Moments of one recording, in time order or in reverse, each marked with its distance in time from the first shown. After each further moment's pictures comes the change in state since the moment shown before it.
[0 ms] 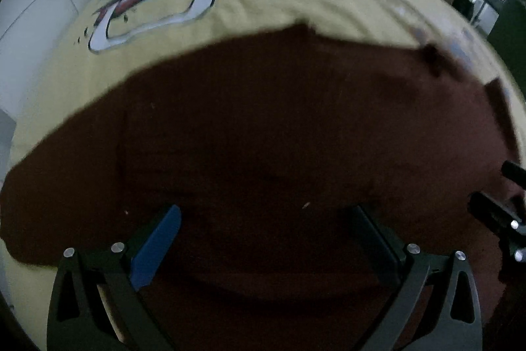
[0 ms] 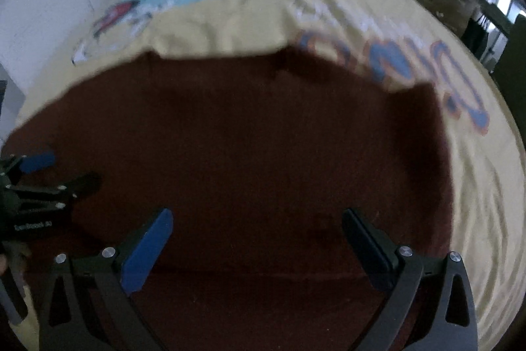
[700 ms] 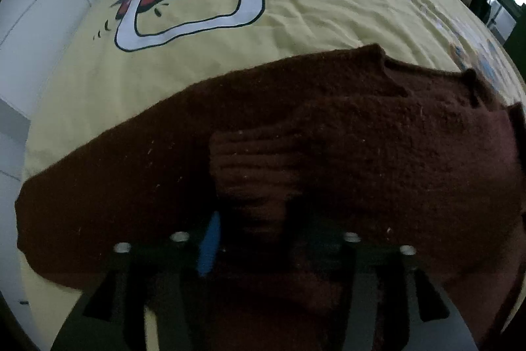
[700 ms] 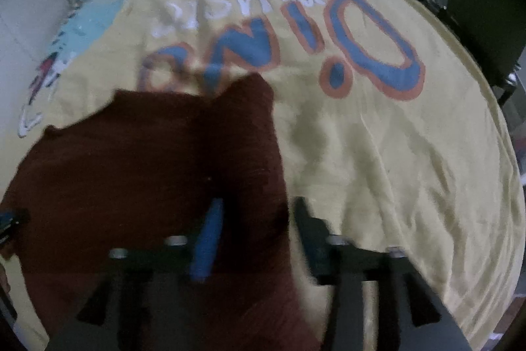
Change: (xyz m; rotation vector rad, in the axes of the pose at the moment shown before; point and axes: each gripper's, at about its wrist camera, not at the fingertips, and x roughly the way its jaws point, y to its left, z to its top) left arm -0.014 0.059 0.025 -0.040 0.051 0.020; right arm -0.023 -0.151 0.025 0.258 0.055 -0.055
